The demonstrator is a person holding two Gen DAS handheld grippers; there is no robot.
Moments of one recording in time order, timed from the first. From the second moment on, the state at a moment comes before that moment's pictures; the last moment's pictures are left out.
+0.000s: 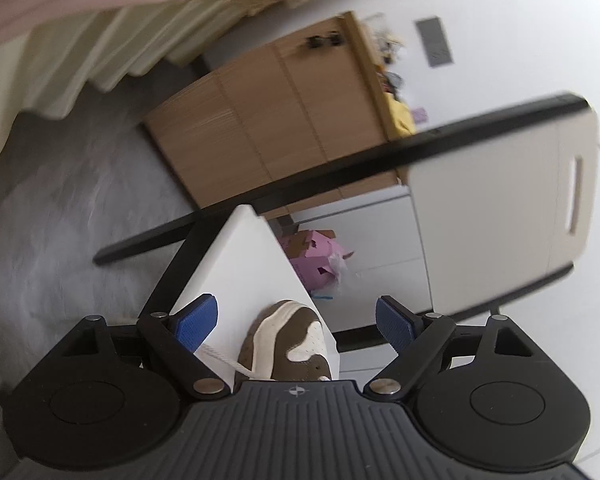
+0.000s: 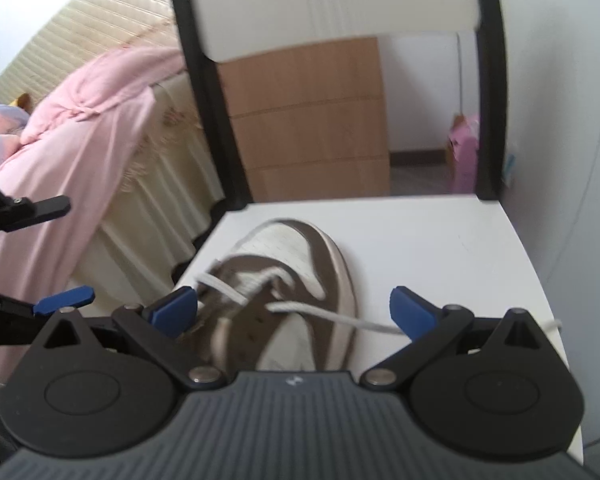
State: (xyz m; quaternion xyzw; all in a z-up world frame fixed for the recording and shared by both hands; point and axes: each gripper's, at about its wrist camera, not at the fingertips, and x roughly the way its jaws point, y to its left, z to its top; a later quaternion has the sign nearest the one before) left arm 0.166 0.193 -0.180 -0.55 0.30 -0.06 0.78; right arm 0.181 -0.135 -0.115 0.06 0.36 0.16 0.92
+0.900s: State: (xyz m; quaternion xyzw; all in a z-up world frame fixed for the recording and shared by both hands) left arm 0.195 0.161 -0.228 -0.60 0.39 -0.03 0.70; right arm 0.173 -0.154 -0.098 0.10 0.35 0.18 0.91
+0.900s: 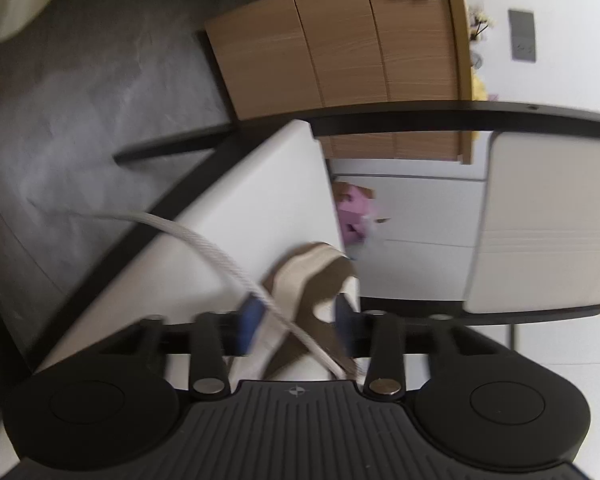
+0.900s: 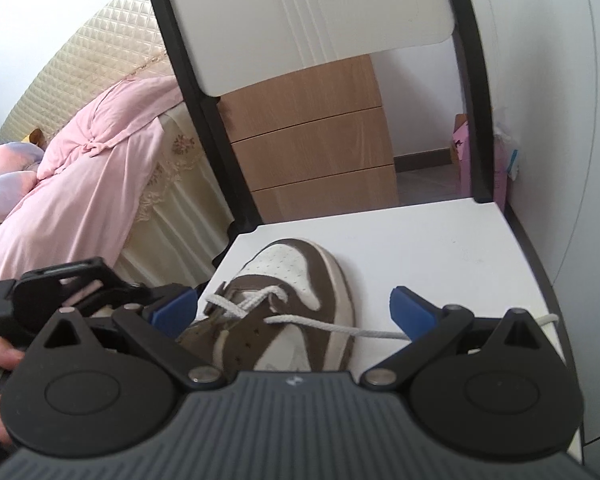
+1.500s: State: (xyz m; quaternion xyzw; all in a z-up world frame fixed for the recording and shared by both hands) left arm 0.208 0.220 -0.216 -0.63 0.31 0.02 0.71; right arm 0.178 -0.154 -0.115 0.09 0.41 0.18 0.89
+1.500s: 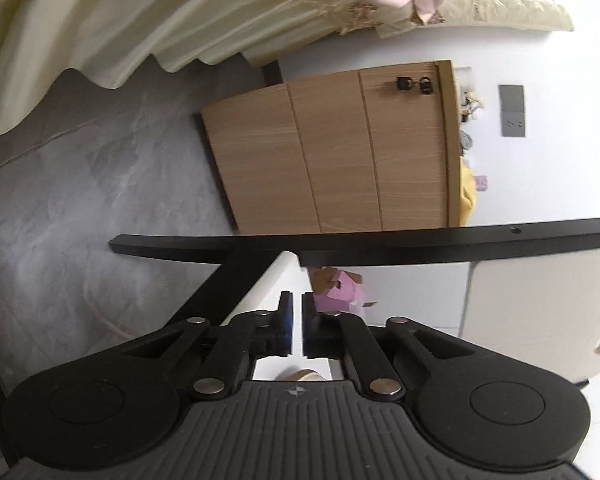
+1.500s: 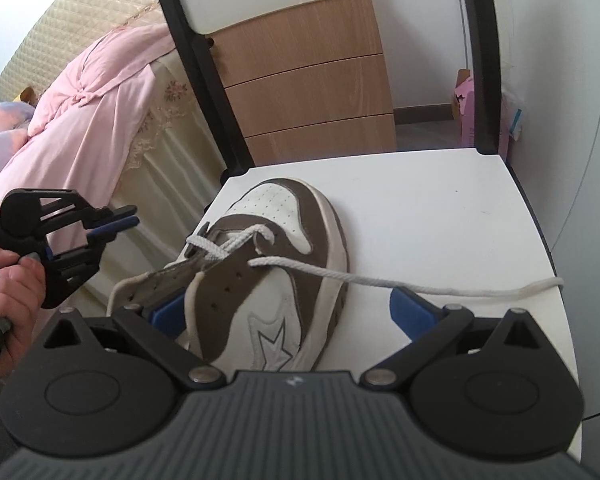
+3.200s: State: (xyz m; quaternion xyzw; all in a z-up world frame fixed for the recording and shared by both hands) left arm 0.216 0.171 -0.171 -0.58 0.23 -0.22 0.75; right arm 0.159 -0.099 -0.059 -0.04 0.24 0.28 0.93
